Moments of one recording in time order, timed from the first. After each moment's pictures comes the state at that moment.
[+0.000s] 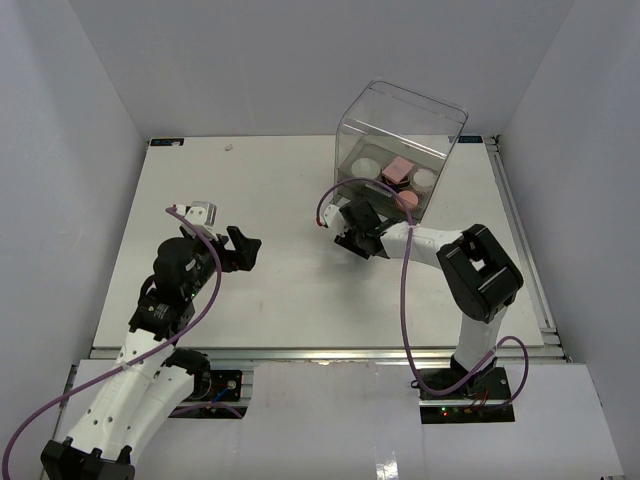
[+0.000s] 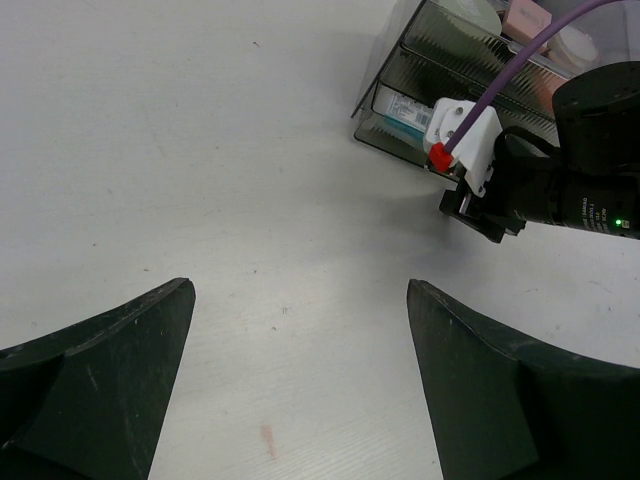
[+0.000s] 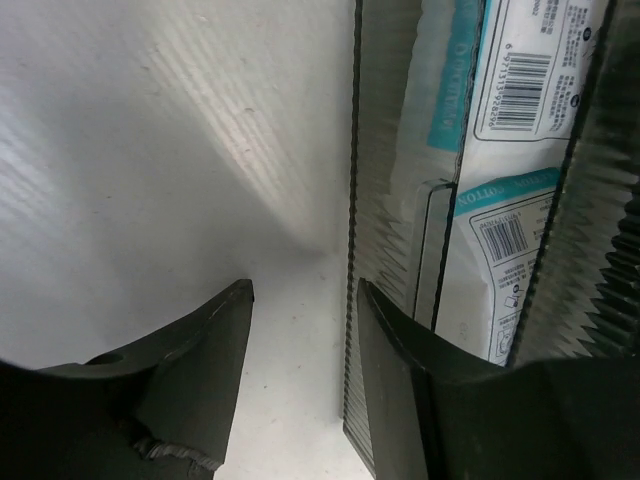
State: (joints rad) left arm -0.32 0.63 0.61 -0.21 0.09 -0.30; right arm 0.68 1.85 1.10 -0.19 0.26 -0.57
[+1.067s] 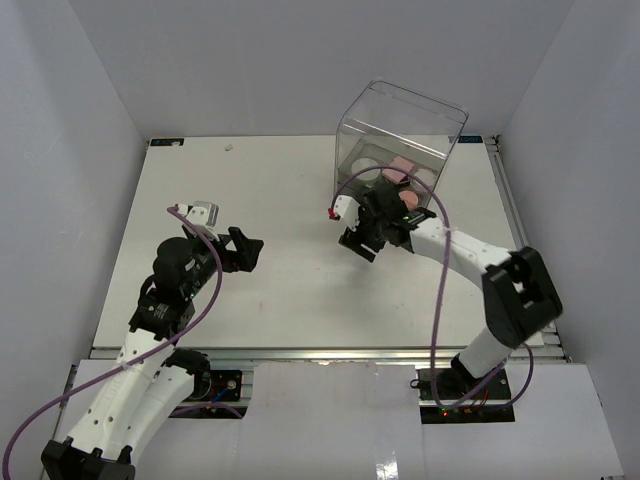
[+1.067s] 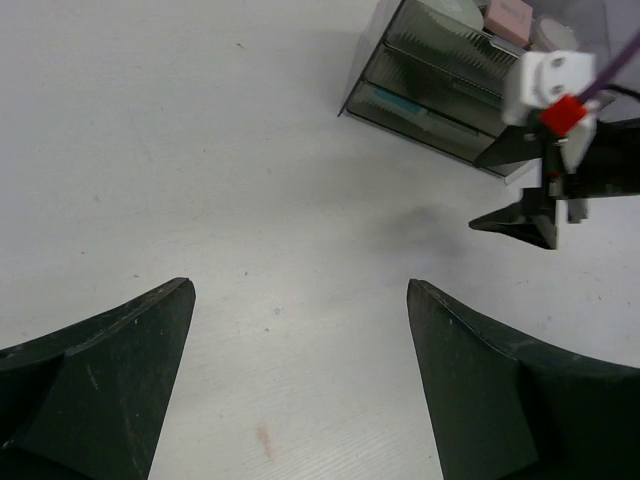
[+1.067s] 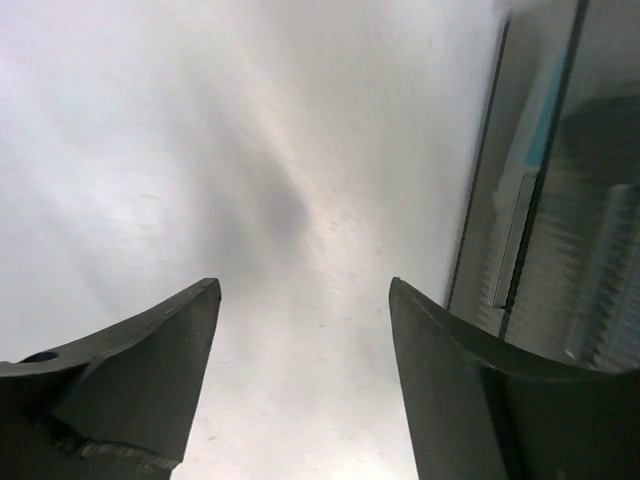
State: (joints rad) left arm -0.32 0.63 0.61 -0.20 0.13 -0.28; right arm 0.61 1.62 1.10 -0.37 -0.15 -0.61
